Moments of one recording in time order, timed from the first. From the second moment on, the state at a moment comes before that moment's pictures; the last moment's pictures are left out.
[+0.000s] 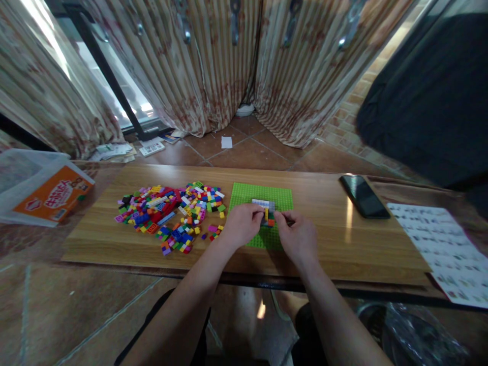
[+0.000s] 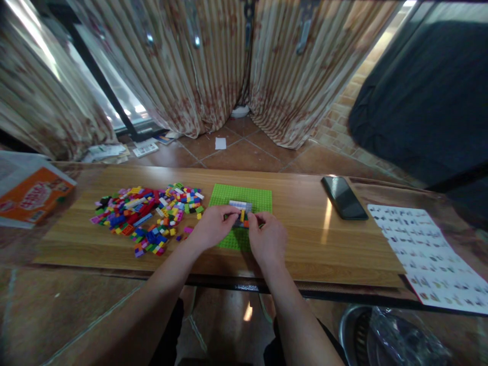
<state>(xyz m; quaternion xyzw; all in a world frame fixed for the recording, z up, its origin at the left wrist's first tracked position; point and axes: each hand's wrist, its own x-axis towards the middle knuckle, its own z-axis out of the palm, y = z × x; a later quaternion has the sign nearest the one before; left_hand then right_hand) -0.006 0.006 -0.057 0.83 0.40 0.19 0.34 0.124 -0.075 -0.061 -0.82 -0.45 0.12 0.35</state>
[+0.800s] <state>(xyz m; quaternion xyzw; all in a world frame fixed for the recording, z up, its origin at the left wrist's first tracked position) 0.001 0.001 -0.060 0.80 0.44 0.20 0.34 0.130 -0.052 -0.077 -0.83 -0.41 0.14 0.36</state>
